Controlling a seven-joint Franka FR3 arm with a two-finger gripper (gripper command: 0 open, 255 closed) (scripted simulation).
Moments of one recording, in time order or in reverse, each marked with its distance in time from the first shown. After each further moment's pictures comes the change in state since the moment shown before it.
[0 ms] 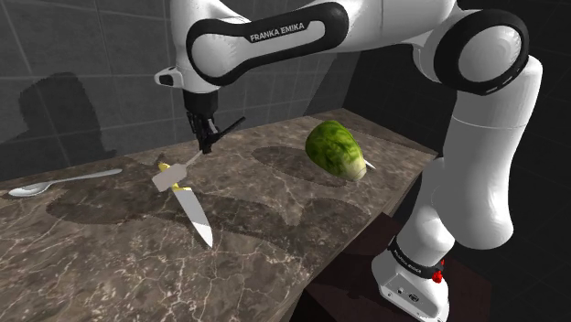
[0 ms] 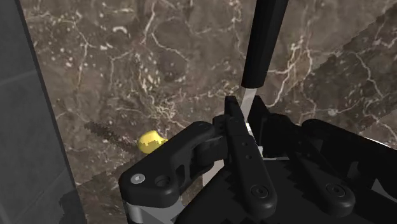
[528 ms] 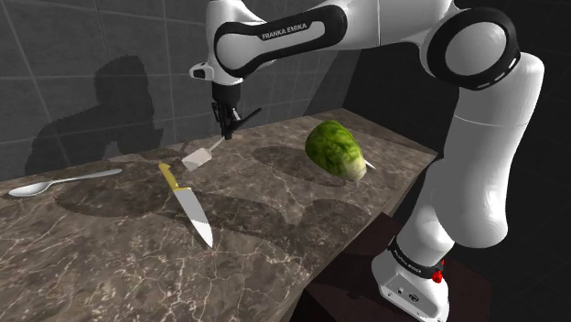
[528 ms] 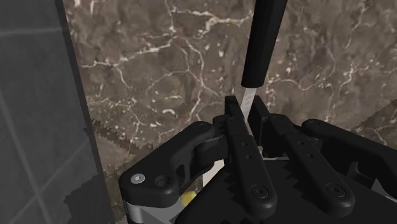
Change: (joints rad) arm -0.111 -0.025 -0.061 -0.044 0.011 0.029 -0.173
